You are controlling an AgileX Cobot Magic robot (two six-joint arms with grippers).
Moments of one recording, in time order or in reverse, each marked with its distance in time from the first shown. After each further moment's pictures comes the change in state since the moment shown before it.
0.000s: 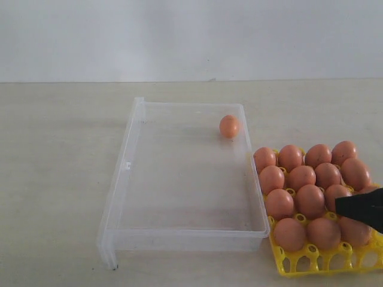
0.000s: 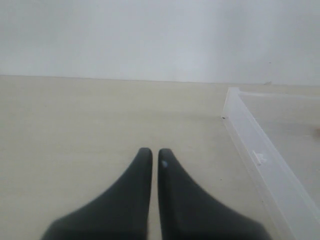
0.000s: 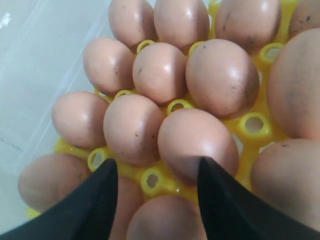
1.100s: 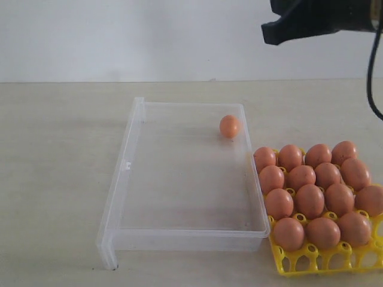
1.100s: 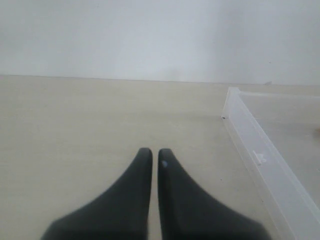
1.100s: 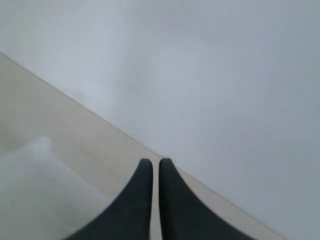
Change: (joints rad) left arm 0.000 0.000 0.000 0.000 0.000 0.000; right arm 0.820 -0.224 -0.628 0.332 0.815 -0.109
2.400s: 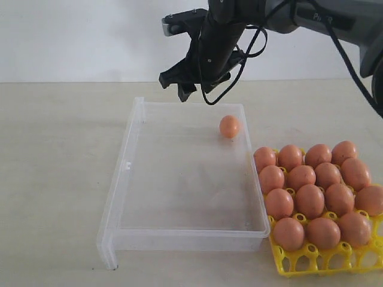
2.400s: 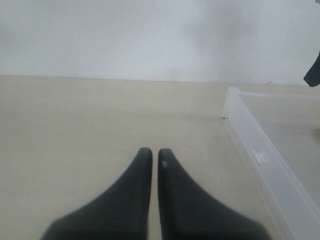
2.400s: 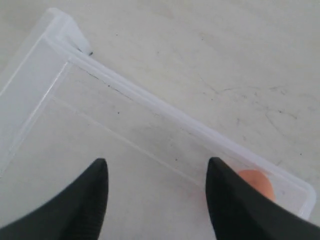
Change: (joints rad) left arm 0.000 0.000 0.000 0.000 0.000 0.000; right arm 0.147 0.928 -1.063 1.380 1.012 -1.056
